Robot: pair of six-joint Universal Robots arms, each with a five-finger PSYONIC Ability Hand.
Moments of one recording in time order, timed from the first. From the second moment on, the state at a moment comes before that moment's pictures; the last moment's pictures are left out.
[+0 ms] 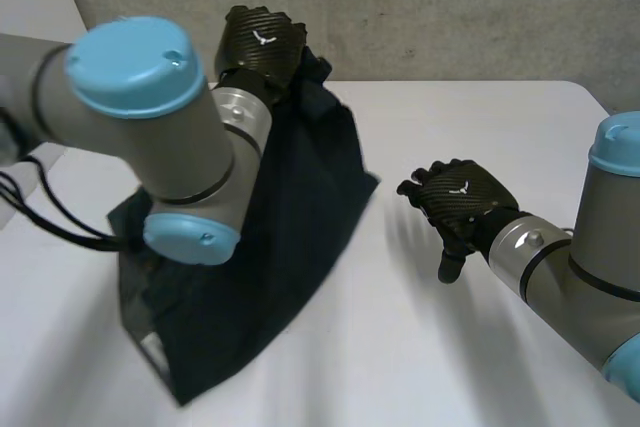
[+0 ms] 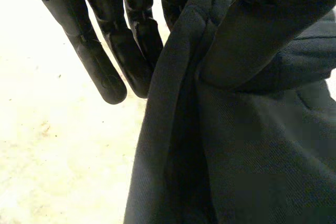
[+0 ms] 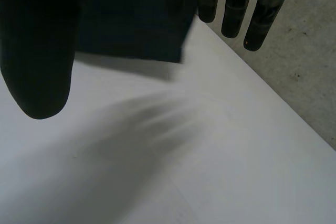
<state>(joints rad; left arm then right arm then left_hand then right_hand) 4.04 -2.18 -0.96 3.30 -1.76 3.62 2.01 -1.28 1.60 0.07 1.40 2.66 1.12 1.19 1.19 1.20 0.96 0.15 0.20 0.19 0.23 0.06</state>
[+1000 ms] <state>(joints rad) 4.14 -1.63 -2.01 3.09 -1.65 3.28 2.03 -1.27 1.63 0.04 1.40 2.66 0.28 0.29 0.29 0.29 0.12 0.15 0.20 0.19 0.23 0.06</state>
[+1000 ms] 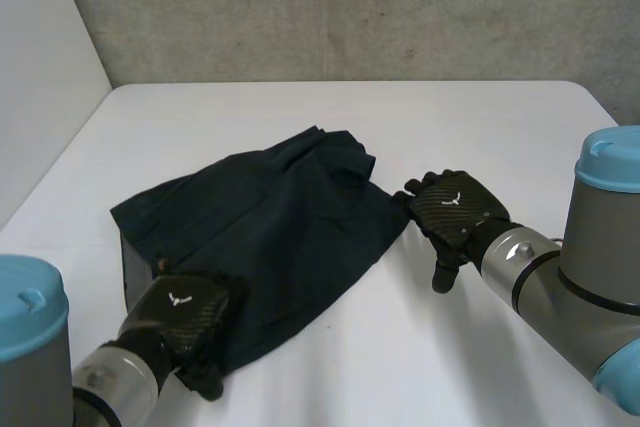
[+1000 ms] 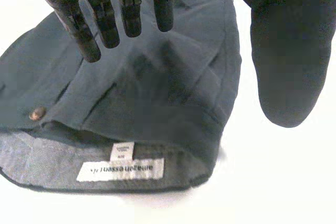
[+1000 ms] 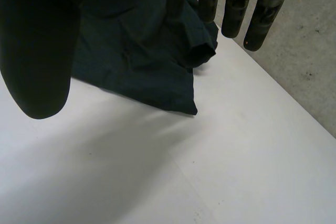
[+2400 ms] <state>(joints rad) 4.31 -1.82 -1.43 3.75 -1.63 3.87 2.03 -1.28 1.63 0.04 1.41 2.67 1.09 1.19 1.18 1.20 0.98 0.15 0.20 0.19 0.23 0.06</state>
